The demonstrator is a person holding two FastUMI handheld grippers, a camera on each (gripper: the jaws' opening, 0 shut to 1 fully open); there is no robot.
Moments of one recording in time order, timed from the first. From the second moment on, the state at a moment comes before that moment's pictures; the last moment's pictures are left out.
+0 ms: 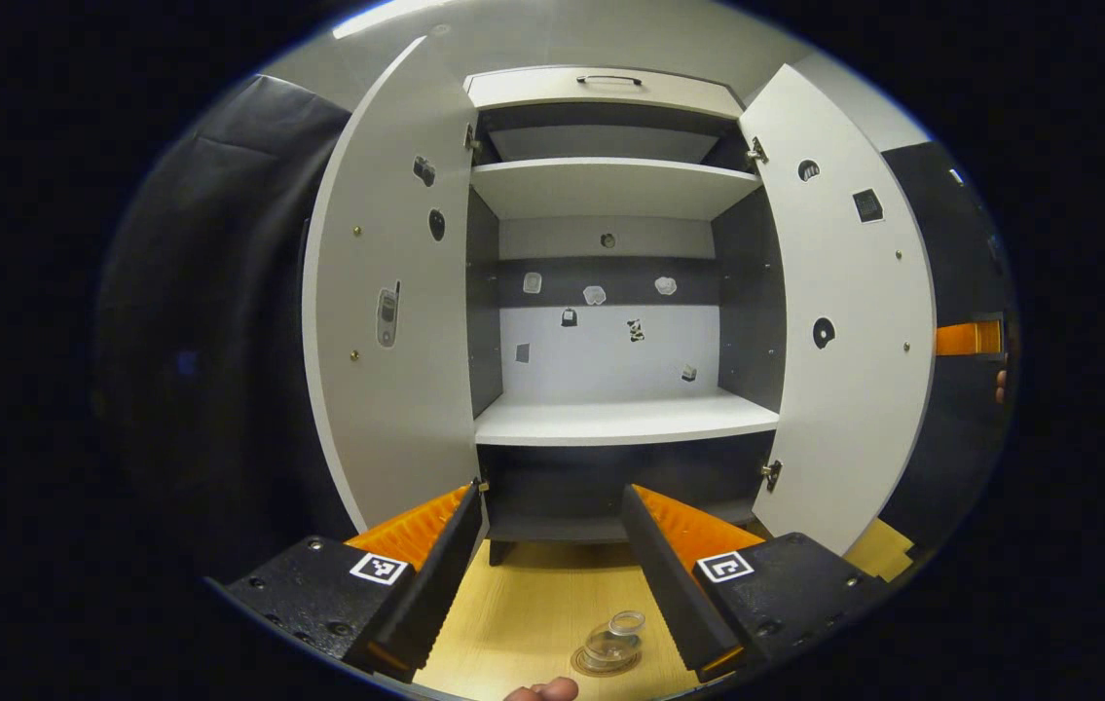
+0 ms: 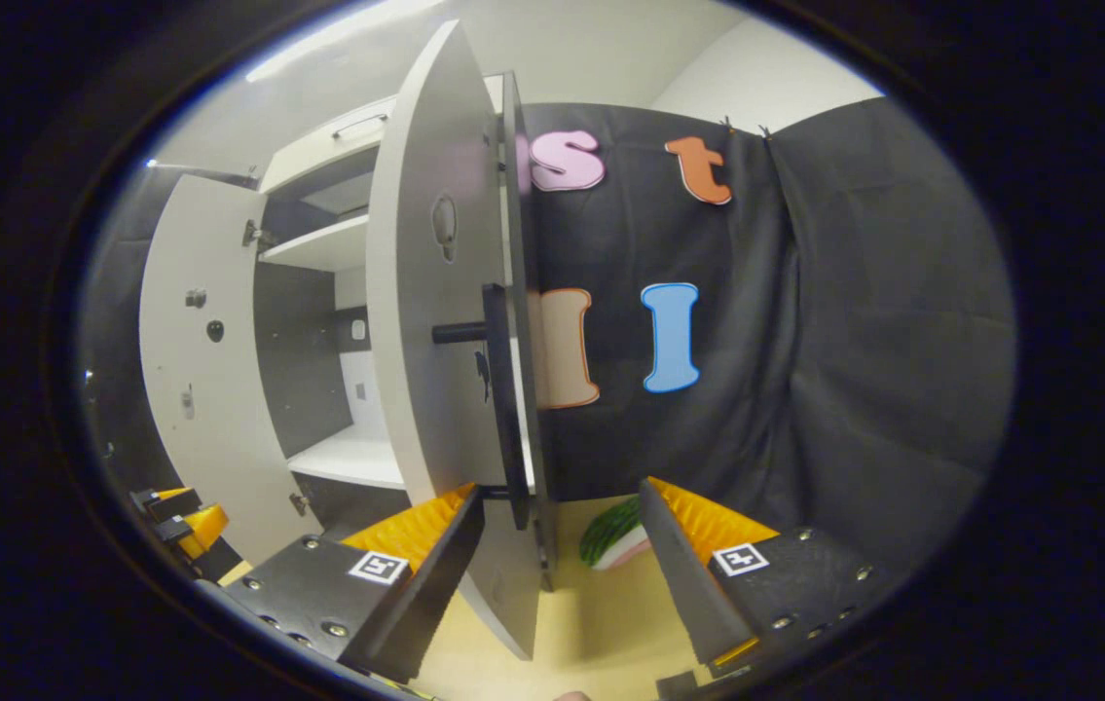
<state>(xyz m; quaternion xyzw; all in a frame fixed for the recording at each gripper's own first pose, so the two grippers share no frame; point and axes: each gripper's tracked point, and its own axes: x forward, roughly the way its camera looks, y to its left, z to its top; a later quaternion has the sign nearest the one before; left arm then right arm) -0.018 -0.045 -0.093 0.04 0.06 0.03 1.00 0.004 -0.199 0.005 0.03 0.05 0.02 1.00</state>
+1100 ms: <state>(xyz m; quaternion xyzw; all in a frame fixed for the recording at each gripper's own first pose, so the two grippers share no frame) -0.031 0.004 -0.085 0.03 0.06 0.06 1.00 0.053 -0.067 0.000 0.03 0.04 0.12 0.99</state>
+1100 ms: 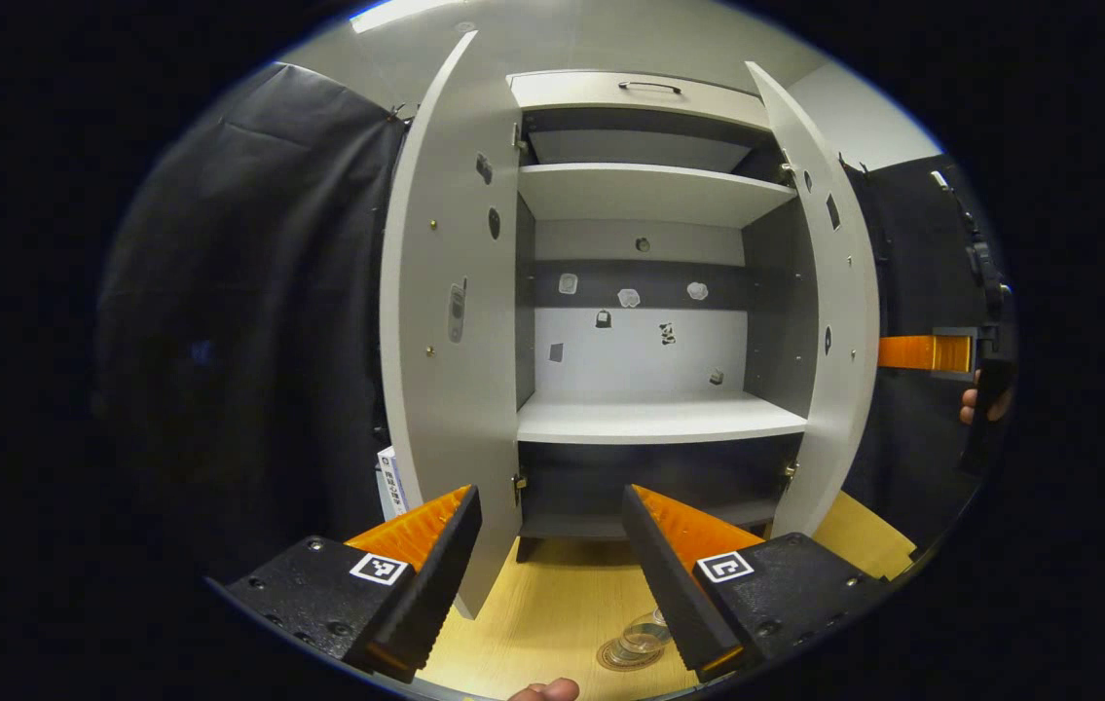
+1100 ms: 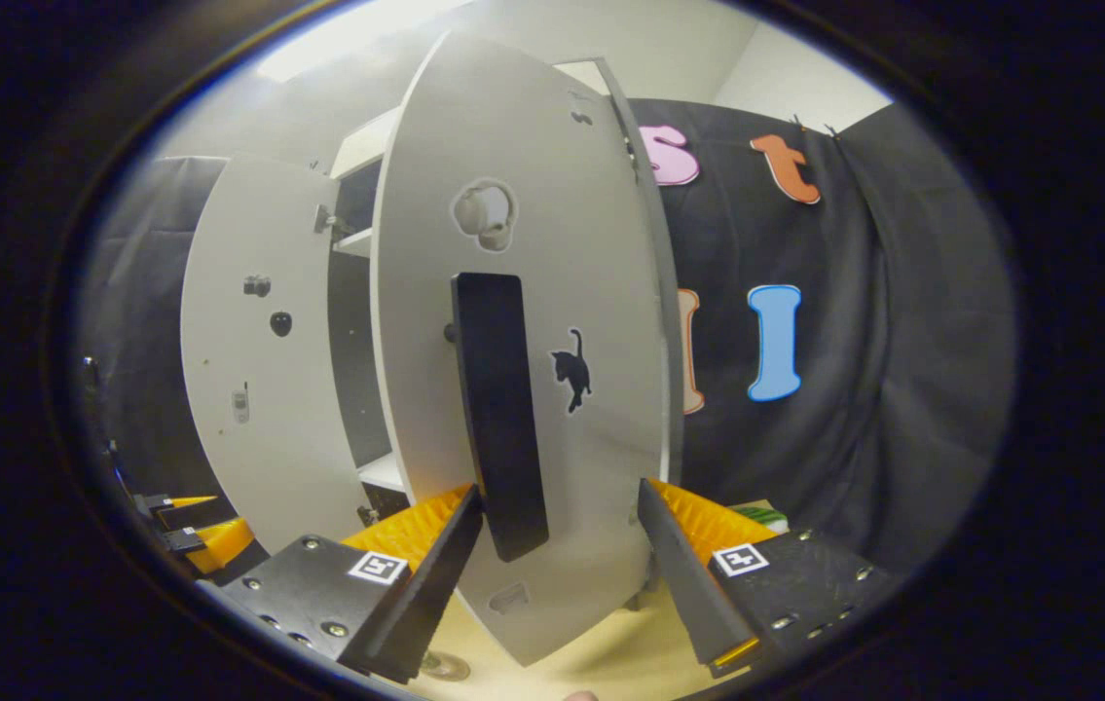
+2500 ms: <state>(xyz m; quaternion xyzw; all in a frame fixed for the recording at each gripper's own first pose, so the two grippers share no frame) -0.024 0.120 -0.053 0.00 0.03 0.10 0.99 0.164 0.031 -0.006 -0.01 0.01 0.06 1.00</state>
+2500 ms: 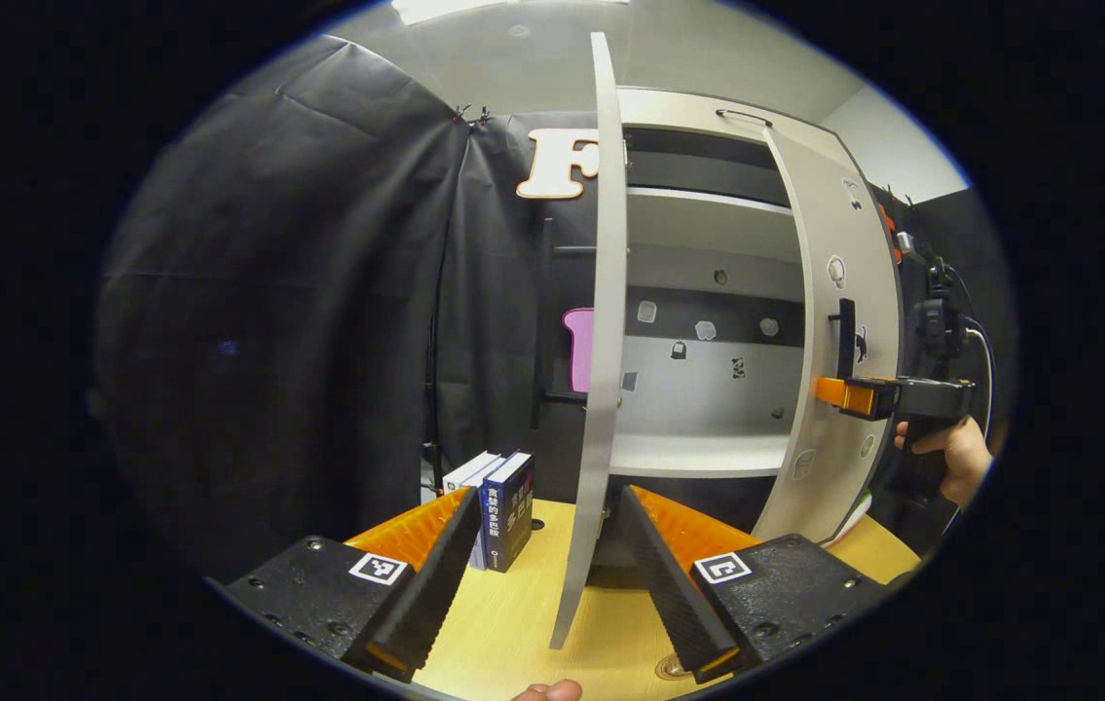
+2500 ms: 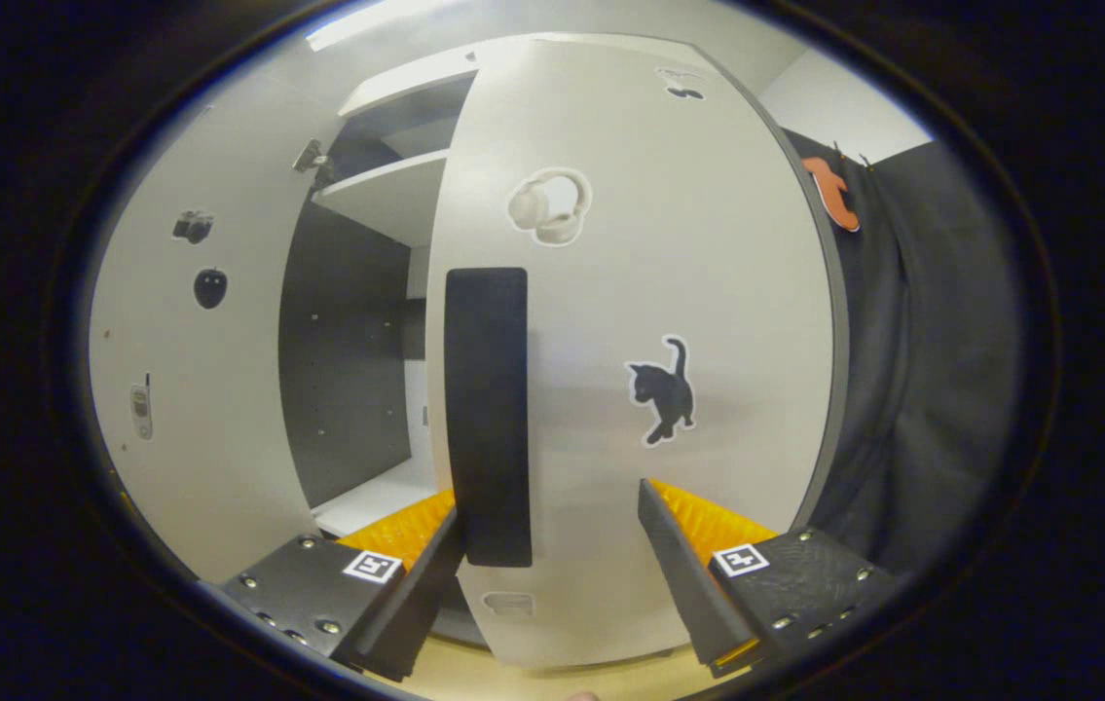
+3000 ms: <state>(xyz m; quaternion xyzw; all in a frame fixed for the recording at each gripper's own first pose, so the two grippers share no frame) -0.021 0.142 -0.052 -0.01 0.03 0.10 0.99 0.172 0.035 -0.012 -0.03 0.00 0.01 1.00</state>
